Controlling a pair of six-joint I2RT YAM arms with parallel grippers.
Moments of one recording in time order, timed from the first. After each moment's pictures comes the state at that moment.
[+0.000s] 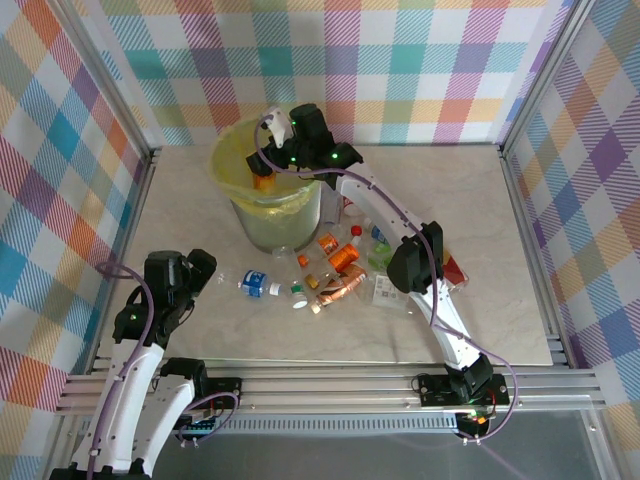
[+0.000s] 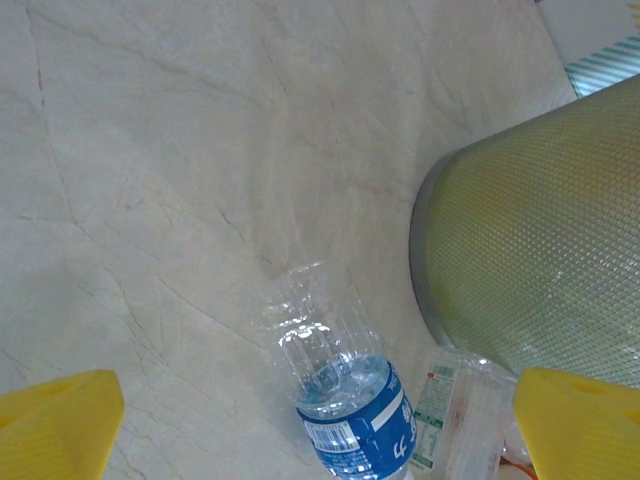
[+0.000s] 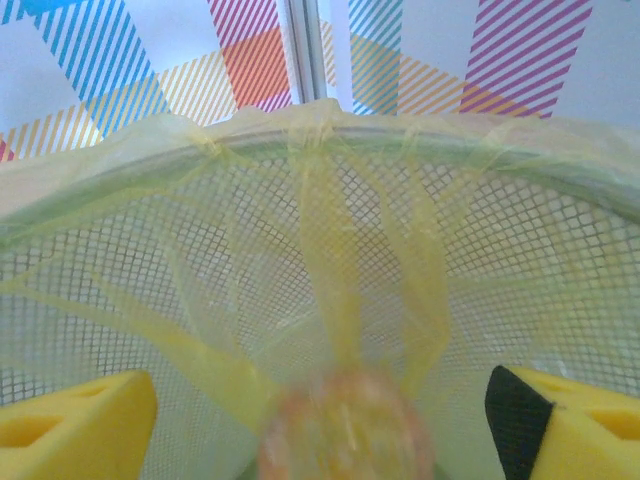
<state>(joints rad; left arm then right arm) -0.08 0.62 0.66 -0.81 -0.12 -1.00 0.68 2.44 2.59 -0.53 -0.31 -0.05</state>
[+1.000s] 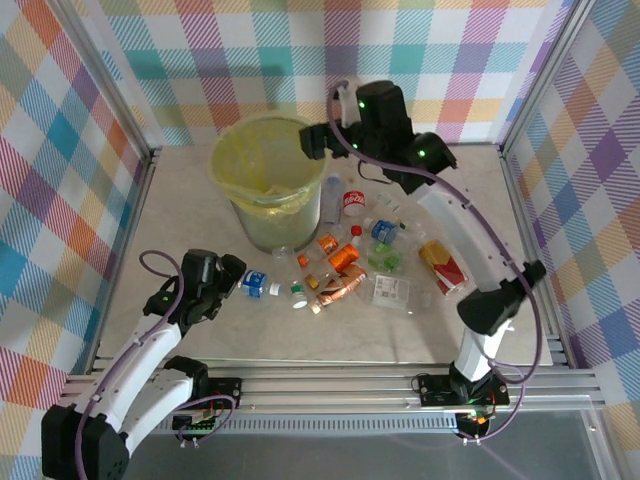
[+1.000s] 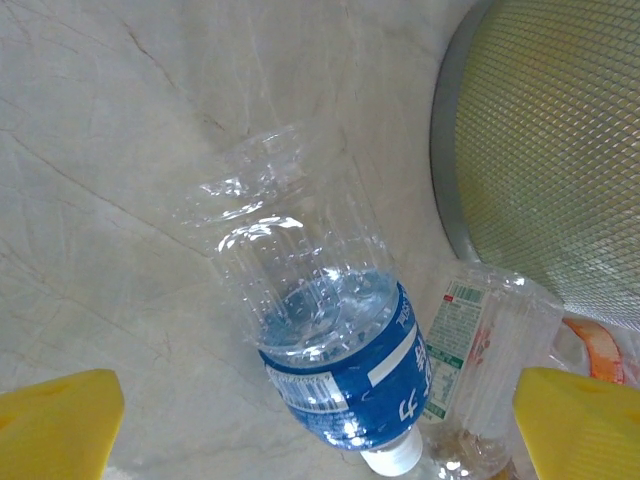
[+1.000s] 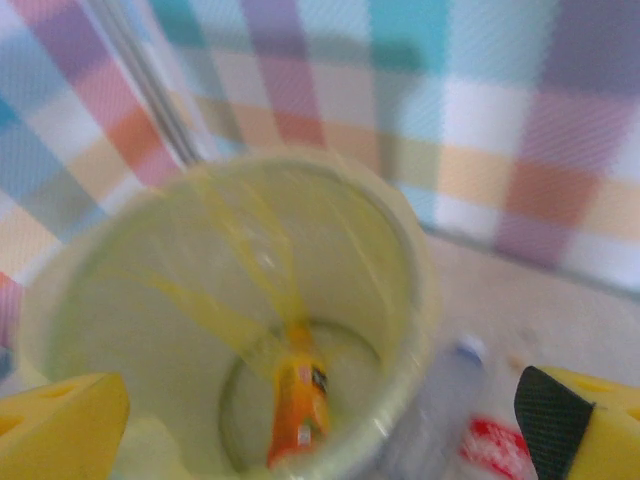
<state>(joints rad) -0.29 0.84 0.53 -0.57 -0.06 -1.19 0.64 1.75 2.11 -0.80 0.05 0.20</state>
